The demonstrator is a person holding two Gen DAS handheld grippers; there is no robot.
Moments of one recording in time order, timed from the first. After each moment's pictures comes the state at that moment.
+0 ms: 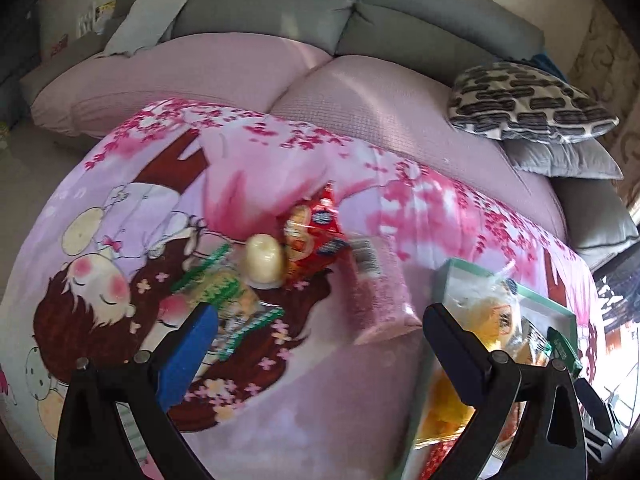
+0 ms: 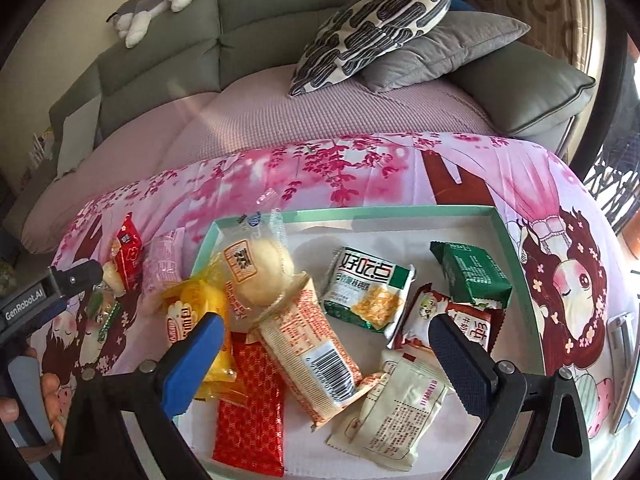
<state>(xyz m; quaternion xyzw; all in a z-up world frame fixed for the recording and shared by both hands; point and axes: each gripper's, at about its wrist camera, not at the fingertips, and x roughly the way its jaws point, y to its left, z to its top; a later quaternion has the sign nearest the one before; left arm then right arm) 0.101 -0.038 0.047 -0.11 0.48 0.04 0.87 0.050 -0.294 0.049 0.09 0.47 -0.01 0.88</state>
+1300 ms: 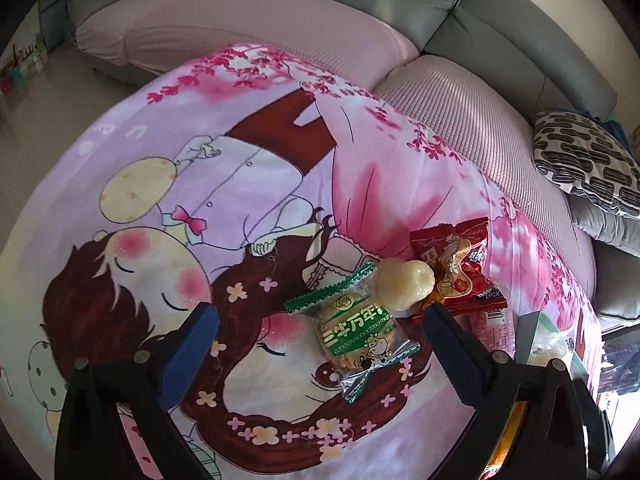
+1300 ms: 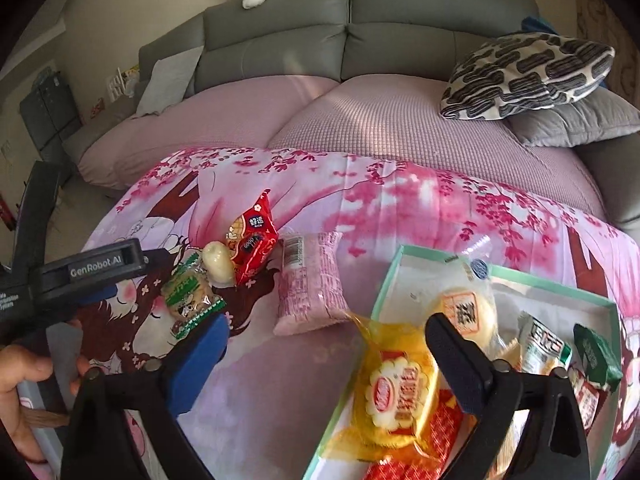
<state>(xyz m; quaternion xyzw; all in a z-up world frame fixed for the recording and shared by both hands) 0.119 0.067 0.006 -0.20 0.51 0.11 0.83 0.096 -0.162 0.051 0.00 0.45 0.13 0.88</state>
